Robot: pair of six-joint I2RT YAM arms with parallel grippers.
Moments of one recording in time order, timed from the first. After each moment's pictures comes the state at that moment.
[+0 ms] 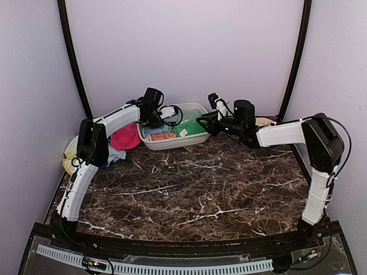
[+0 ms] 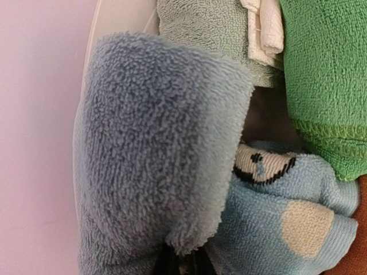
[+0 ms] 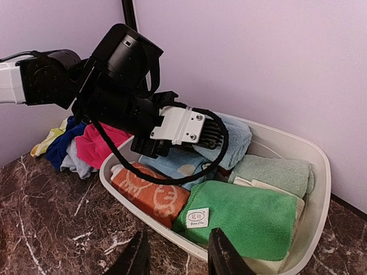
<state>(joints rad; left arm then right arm) -0.44 2.59 2.42 -0.59 -0.21 0.96 0.54 1.90 1.21 0.53 -0.40 0.03</state>
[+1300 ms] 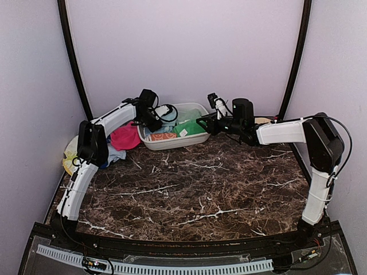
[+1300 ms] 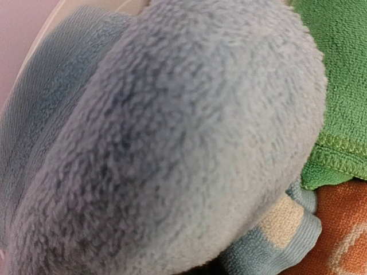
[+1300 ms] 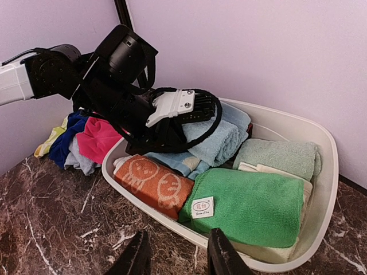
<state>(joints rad) -0.39 2.65 2.53 -0.80 0.06 0.56 0.54 1.90 1.24 0.42 -0.40 0.08</state>
